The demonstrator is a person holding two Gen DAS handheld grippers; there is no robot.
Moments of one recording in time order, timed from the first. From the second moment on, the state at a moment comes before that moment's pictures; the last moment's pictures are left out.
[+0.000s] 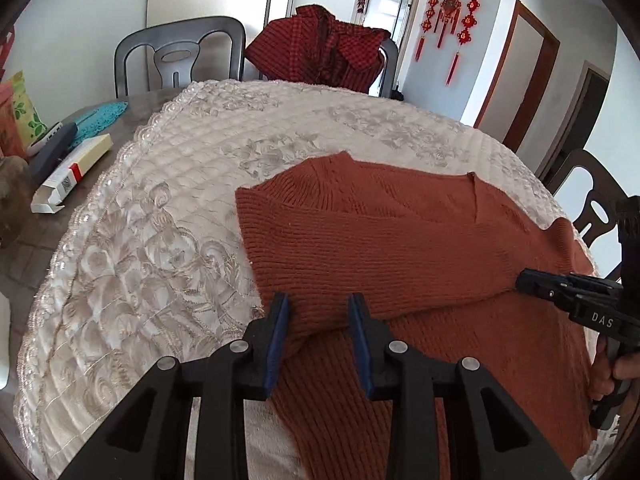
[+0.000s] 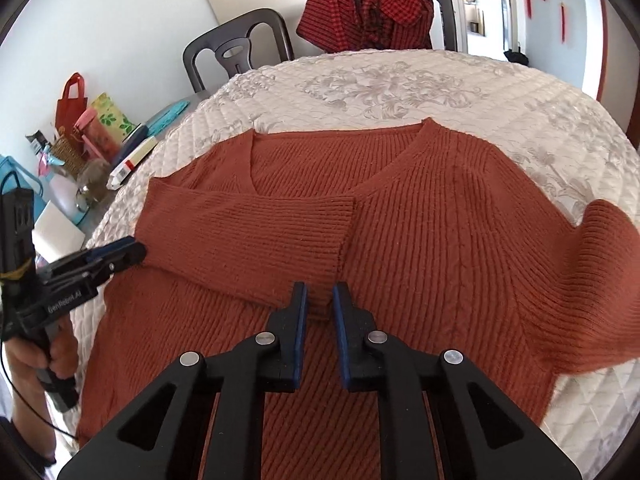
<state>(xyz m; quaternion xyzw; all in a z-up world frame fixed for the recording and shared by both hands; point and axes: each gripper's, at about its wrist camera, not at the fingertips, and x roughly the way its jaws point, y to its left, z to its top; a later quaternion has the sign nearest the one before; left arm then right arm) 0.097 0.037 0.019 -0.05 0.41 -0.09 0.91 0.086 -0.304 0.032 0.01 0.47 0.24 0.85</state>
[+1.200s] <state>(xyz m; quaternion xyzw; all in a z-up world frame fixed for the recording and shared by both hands) 0.022 -0.016 0.033 -0.04 0.39 -0.11 0.91 -0.001 -0.375 0.046 0.05 0.44 0.21 0.87</state>
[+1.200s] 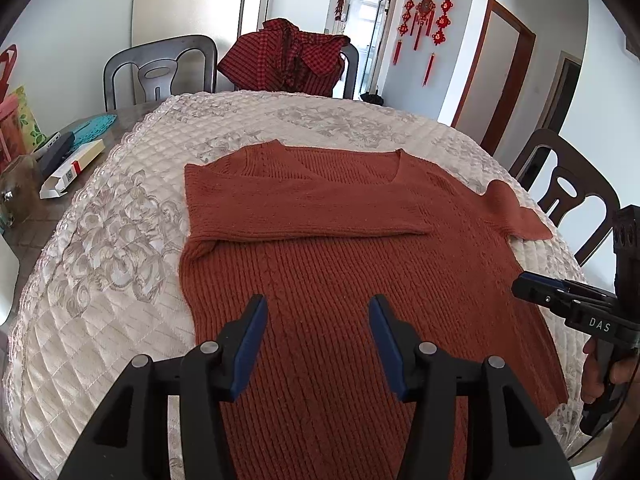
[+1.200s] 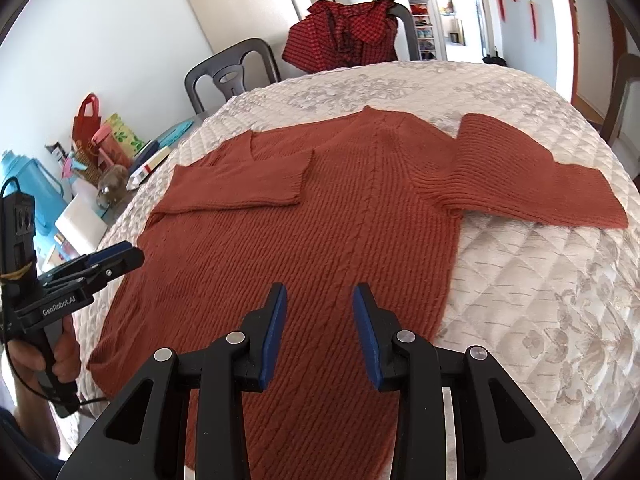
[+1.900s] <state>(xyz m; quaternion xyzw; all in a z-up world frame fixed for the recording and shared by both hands) 0.095 -0.042 0.026 -0.03 0.40 -0.12 0.91 0.054 -0.534 0.039 0.23 0.42 0.00 0.88</state>
